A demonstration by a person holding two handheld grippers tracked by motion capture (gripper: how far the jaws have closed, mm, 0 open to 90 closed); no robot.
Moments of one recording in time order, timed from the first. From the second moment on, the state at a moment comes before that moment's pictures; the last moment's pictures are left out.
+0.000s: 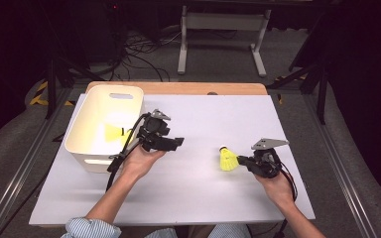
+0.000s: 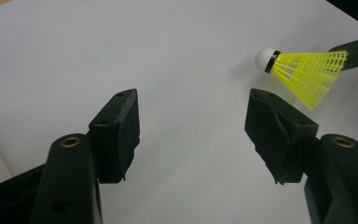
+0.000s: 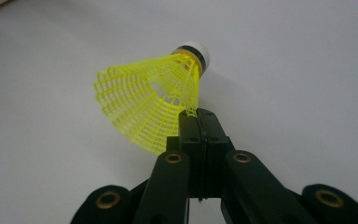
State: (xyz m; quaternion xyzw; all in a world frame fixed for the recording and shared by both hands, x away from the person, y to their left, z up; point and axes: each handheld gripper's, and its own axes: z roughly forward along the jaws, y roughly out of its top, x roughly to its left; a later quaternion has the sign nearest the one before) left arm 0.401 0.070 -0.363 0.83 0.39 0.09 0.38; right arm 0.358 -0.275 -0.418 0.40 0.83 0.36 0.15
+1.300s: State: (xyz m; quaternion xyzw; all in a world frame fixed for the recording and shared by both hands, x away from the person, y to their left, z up) left arm 0.398 0.058 -0.374 0.84 0.37 0.07 0.38; right arm 0.376 -0.240 -0.399 0.39 0.84 0.35 0.14
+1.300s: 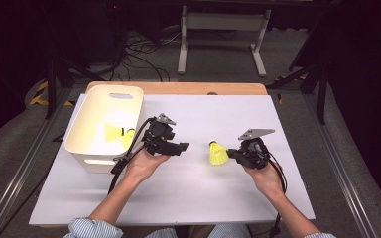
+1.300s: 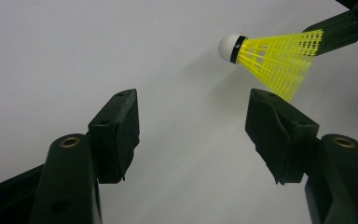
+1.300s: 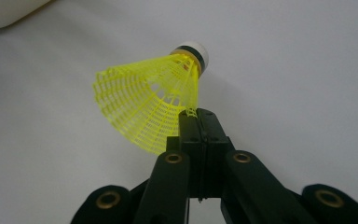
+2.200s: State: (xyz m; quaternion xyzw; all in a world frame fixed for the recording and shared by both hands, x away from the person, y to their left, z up) left arm 0.396 0.045 -0.386 0.85 0.36 0.05 0.38; right arm 0.389 -0.213 -0.393 0.39 0.85 0.34 0.13
